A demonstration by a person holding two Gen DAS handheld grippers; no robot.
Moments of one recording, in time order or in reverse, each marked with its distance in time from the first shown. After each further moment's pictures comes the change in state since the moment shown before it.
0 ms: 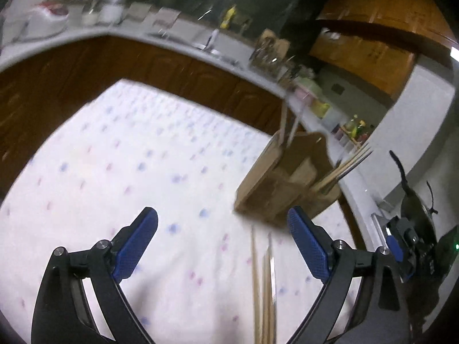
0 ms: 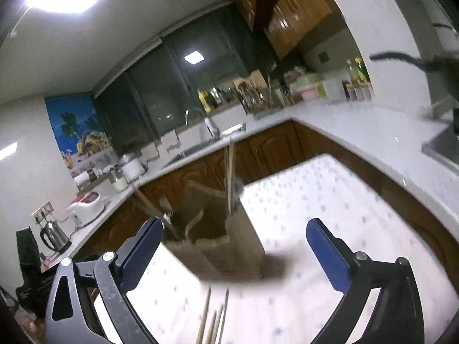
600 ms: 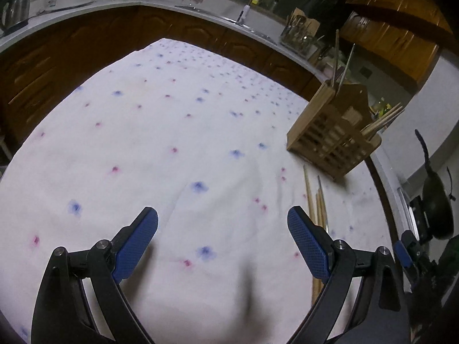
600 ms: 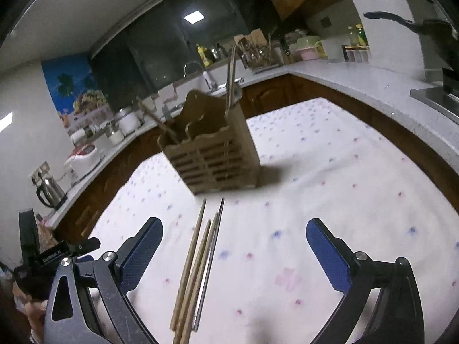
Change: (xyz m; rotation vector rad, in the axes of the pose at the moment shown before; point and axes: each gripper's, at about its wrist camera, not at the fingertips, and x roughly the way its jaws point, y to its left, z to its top) left arm -0.015 0.054 -0.070 -0.036 0.102 0.116; right arm -0.018 0.013 -0.090 -0.062 0.205 -0.023
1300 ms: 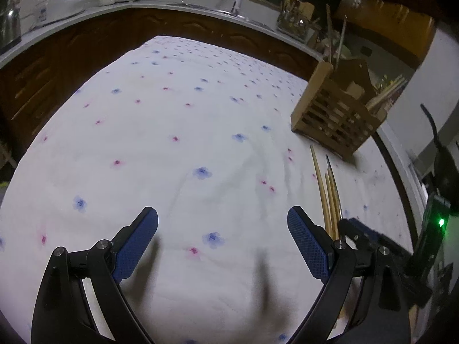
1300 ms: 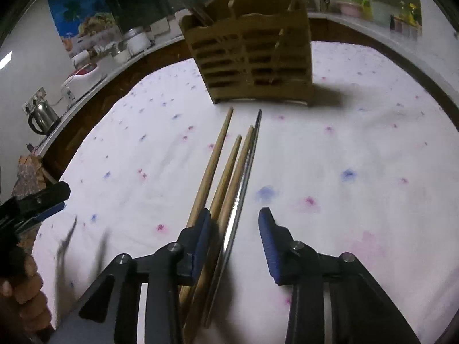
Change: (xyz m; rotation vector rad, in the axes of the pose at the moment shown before) left arm 0.005 -0.012 -0.007 0.102 0.046 0.058; right arm 0.087 0.043 -0.041 -0.183 0.328 -0.019
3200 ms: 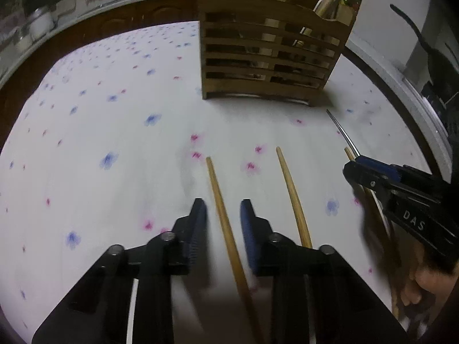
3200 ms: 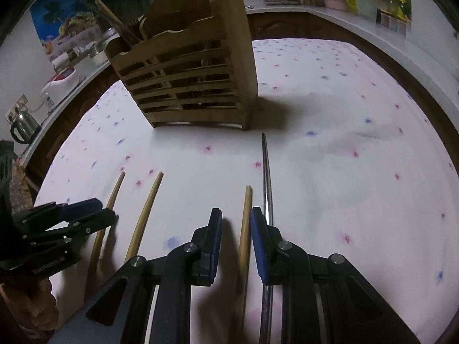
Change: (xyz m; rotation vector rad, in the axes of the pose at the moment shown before) left arm 0.100 -0.125 0.017 0.399 0.176 -0.016; right arm 0.018 -0.068 0.041 0.038 0.051 -0.063
